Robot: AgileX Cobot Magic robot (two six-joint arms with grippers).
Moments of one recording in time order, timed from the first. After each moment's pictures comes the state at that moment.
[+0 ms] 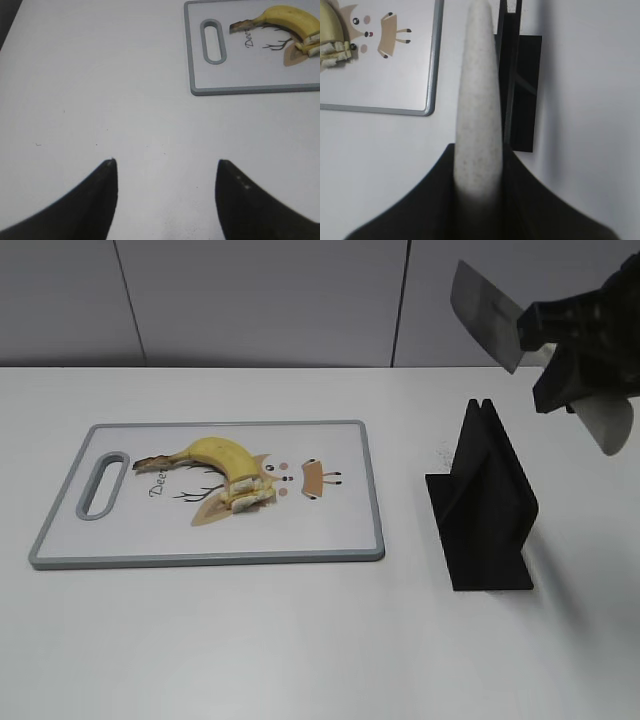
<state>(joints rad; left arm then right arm) -0.08 0.22 -0.59 0.02 1.17 0.08 0.42 1.36 -1.13 0.03 0.89 0.37</state>
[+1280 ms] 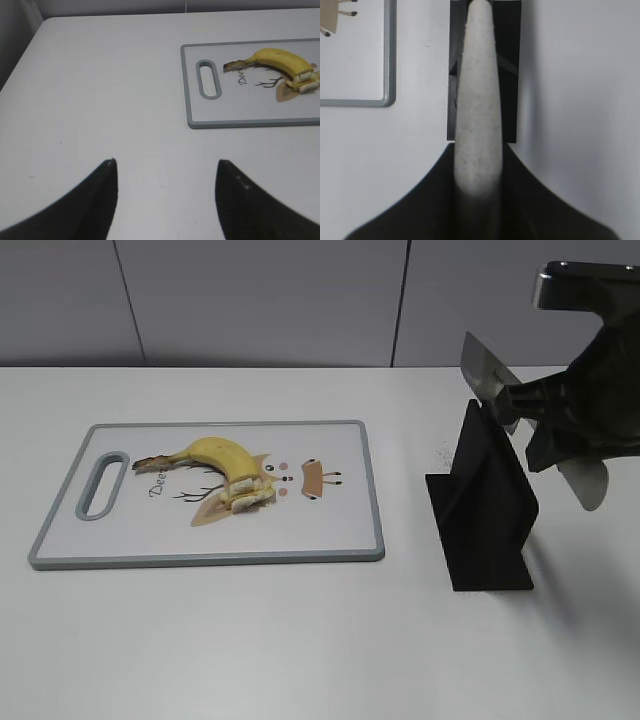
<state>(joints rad) -0.08 0.00 -0.48 0.02 1.08 0.08 0.42 1.44 -1.01 -0.04 0.81 0.45</state>
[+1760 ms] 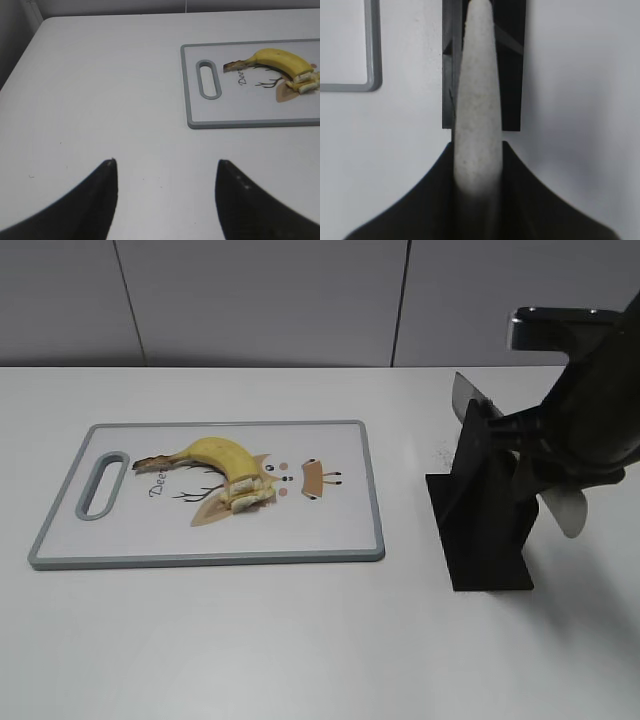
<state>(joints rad) -0.08 0.00 -0.48 0.02 1.08 0.08 0.42 1.53 -1.01 -0.03 0.82 0.45</state>
